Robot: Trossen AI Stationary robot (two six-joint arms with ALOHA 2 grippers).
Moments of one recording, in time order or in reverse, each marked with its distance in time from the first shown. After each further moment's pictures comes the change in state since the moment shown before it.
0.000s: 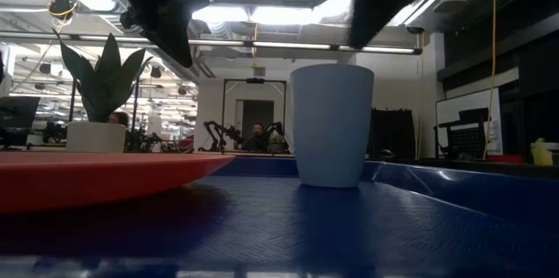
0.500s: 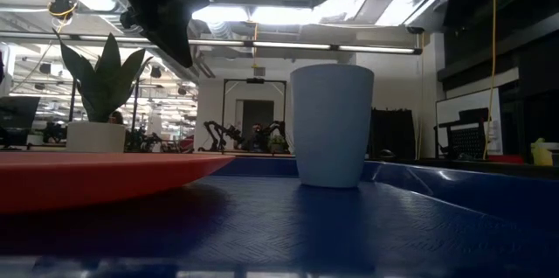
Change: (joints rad) left arm 0.000 0.000 0.000 0.000 0.000 0.000; right arm 0.259 -0.007 -0.051 -0.367 0.154 0.590
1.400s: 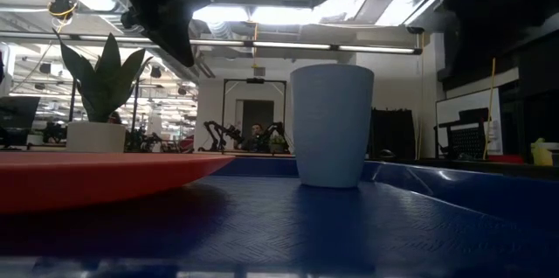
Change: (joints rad) left arm 0.000 0.000 0.000 0.013 0.000 0.000; right arm -0.066 -0.315 -0.519 0.275 0.097 0.052
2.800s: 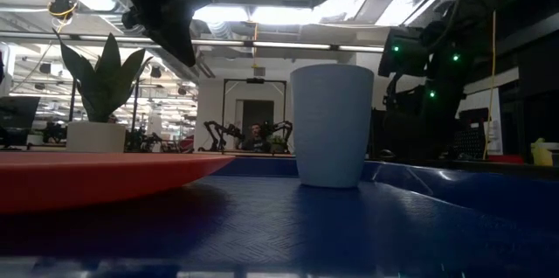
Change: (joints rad) left arm 0.000 0.000 0.000 0.013 0.000 0.000; right arm -0.878 -0.055 -0.459 0.879 -0.457 -0.861
